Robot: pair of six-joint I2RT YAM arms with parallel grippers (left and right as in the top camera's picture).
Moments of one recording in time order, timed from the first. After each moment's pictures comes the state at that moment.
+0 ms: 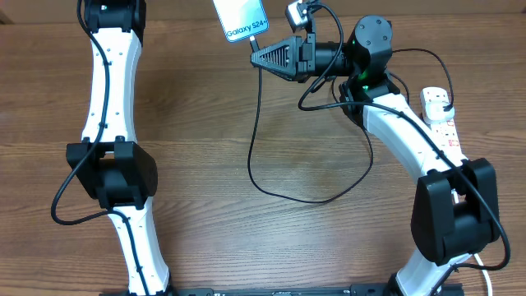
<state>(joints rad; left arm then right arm) 0.01 2.29 2.40 0.08 1.28 -1.33 0.30 1.88 1.40 0.69 -1.26 1.38</state>
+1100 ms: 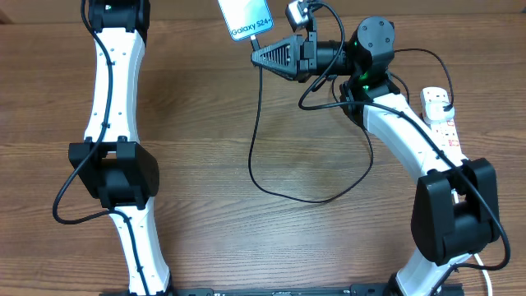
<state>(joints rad) -0.01 2.29 2.40 0.09 1.25 -1.34 0.29 1.88 1.40 0.74 -1.26 1.46</state>
